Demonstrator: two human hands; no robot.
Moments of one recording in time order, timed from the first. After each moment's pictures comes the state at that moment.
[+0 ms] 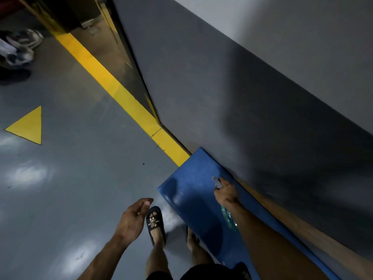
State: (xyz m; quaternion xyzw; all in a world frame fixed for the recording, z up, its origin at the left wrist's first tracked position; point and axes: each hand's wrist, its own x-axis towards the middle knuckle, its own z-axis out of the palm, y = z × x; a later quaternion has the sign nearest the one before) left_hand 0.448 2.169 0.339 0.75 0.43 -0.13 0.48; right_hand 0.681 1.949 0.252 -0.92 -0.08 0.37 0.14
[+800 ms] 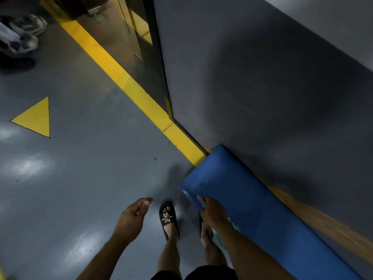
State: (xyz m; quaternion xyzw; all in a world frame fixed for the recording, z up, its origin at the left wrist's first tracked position) left_hand 0.382 2.268 0.336 0.75 0.43 -0.12 0.49; right_hand 0.542 2.052 0.231 -0.90 -0.15 0.38 0.12
